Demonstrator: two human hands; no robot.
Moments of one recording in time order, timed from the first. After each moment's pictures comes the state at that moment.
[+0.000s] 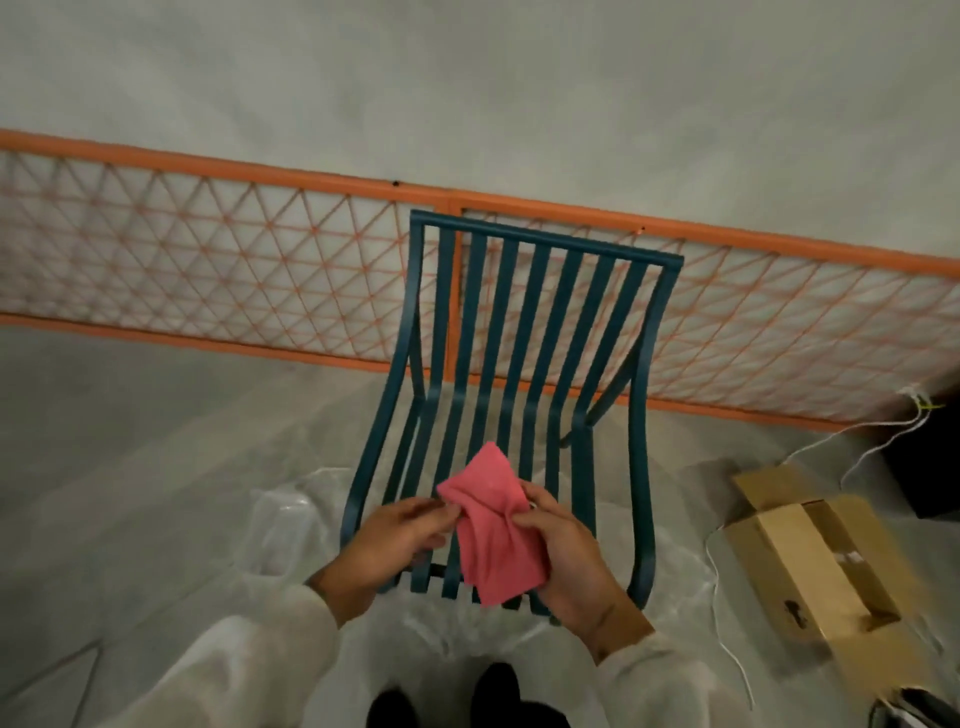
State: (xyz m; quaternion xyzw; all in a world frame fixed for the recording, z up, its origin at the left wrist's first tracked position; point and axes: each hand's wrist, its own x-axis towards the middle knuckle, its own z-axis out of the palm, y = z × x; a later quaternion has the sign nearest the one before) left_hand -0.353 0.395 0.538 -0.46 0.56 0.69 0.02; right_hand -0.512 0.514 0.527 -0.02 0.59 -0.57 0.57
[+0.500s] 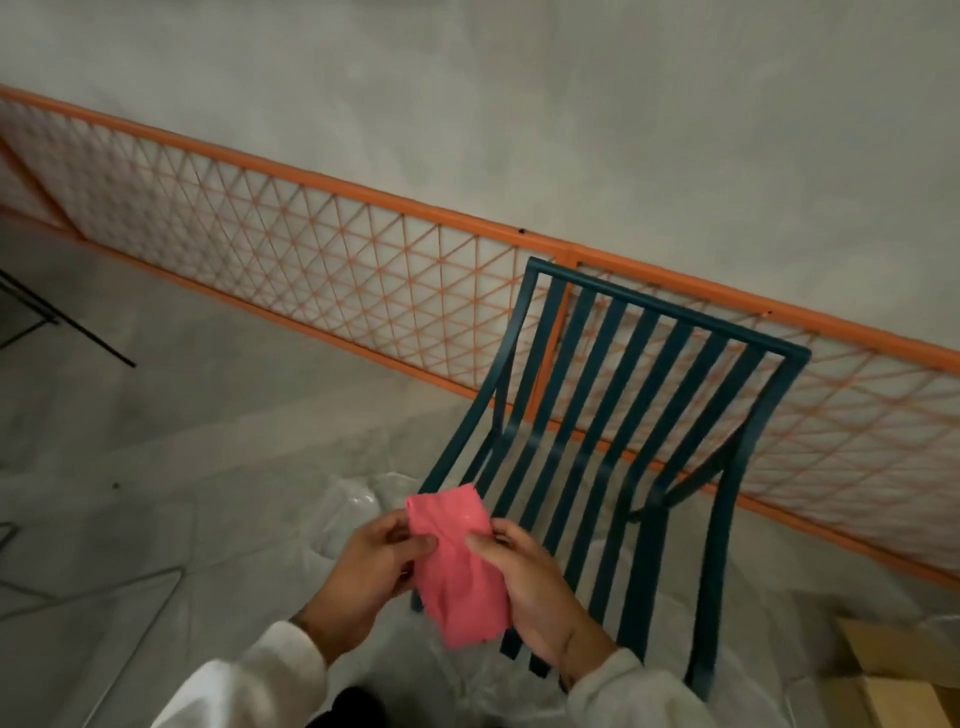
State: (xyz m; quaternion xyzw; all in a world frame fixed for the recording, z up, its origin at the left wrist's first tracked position) left_hand -0.305 0.409 0.543 -0.55 0.39 0.70 -0.23; right_hand -0.477 0.465 0.528 -0.19 0.60 -0.43 0.65
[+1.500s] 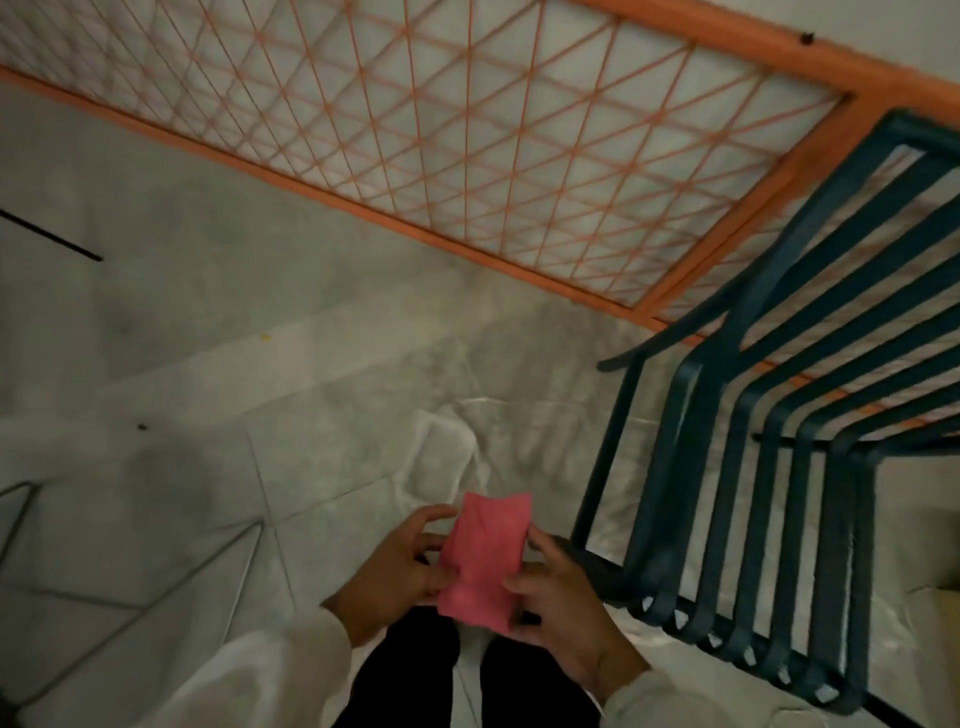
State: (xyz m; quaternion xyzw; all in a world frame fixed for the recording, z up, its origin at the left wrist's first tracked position) left_hand -0.055 0.151 0.362 -0.53 0.36 0.77 0.00; right_hand -0.234 0.242 0.353 0.04 0.66 -0.28 0.69
